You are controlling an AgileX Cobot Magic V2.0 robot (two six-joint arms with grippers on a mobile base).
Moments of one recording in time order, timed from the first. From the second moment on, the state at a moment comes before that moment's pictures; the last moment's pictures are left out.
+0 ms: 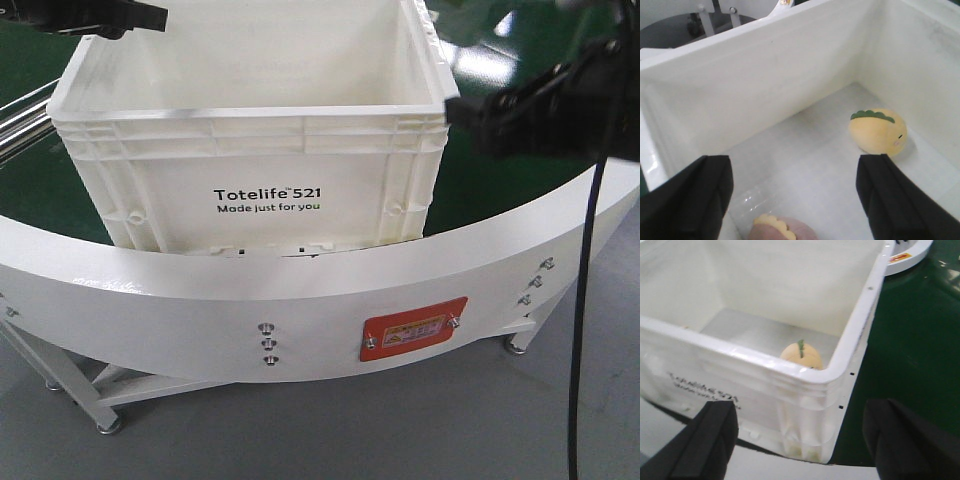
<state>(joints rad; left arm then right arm) -0.05 1.61 -1.60 -0.57 0.78 0.70 0.35 1.12 -1.05 0.08 0.52 -0.13</state>
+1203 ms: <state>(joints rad) -0.12 1.88 -2.06 0.02 1.18 0.00 0.26 1.97 -2.05 0.00 1.09 -0.02</state>
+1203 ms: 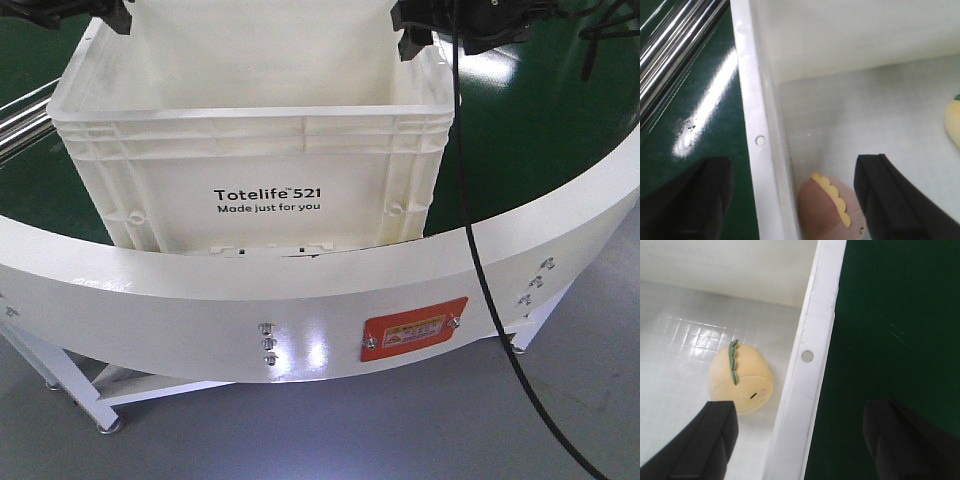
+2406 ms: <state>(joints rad) -0.10 1.95 -2.06 0.07 1.25 -0.05 0.32 2.04 -2.05 -0.15 1.05 0.13</state>
